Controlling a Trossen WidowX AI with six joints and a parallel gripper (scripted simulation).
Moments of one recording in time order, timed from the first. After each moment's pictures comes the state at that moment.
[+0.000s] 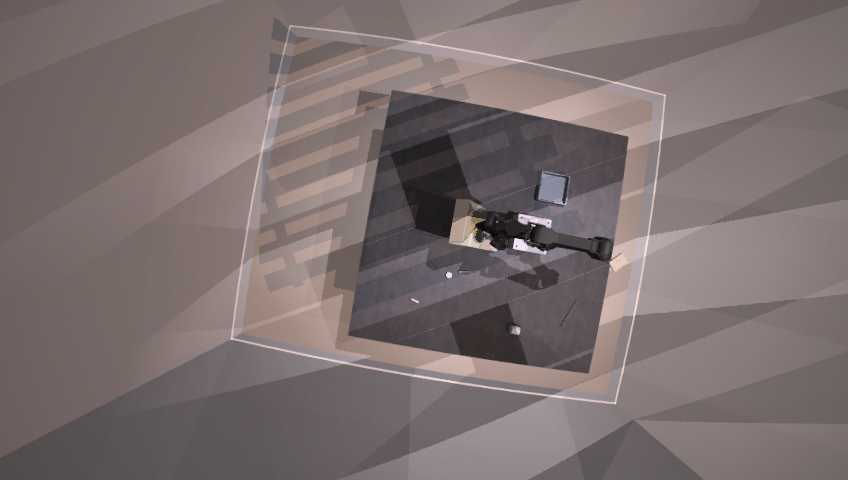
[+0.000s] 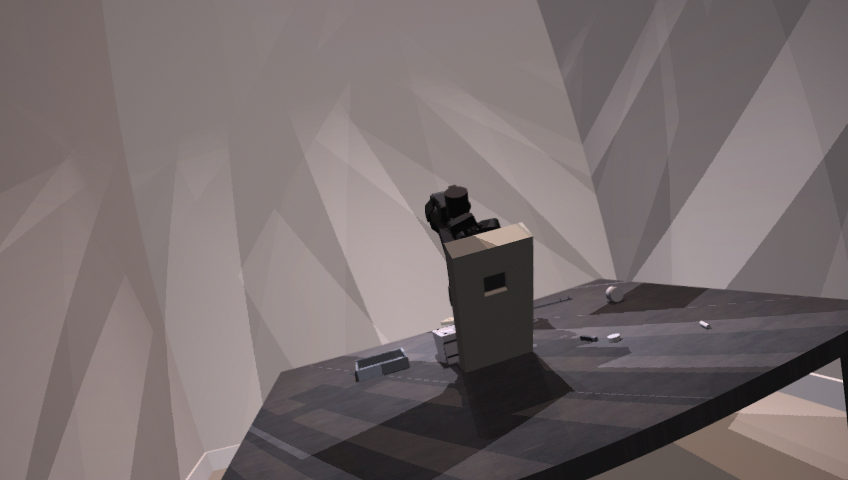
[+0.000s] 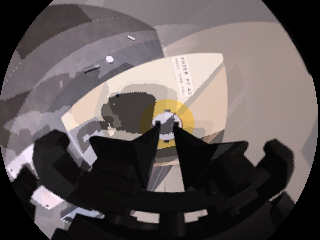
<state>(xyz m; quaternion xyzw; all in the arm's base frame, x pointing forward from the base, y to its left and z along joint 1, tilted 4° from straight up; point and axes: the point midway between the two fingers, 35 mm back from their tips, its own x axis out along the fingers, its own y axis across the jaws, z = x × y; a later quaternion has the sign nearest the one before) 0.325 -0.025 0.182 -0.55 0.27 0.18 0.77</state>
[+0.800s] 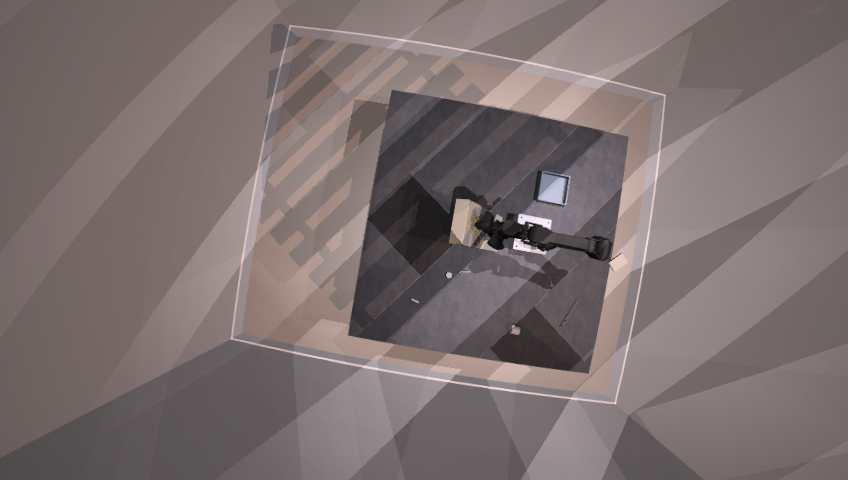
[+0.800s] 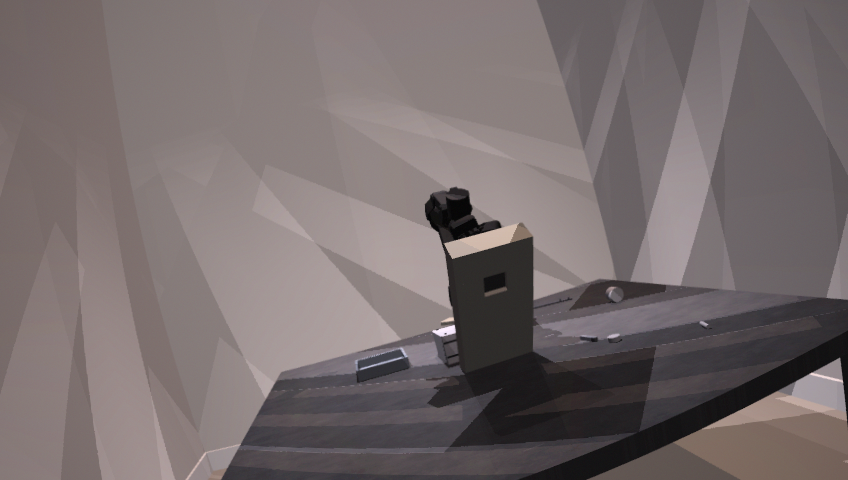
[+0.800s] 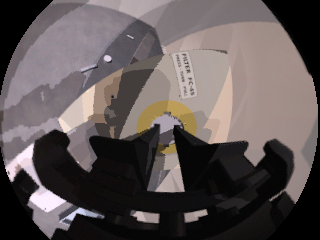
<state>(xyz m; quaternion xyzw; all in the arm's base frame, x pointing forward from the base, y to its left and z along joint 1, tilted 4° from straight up) 0.334 -0.025 0.176 -0.55 0.27 0.18 0.77</state>
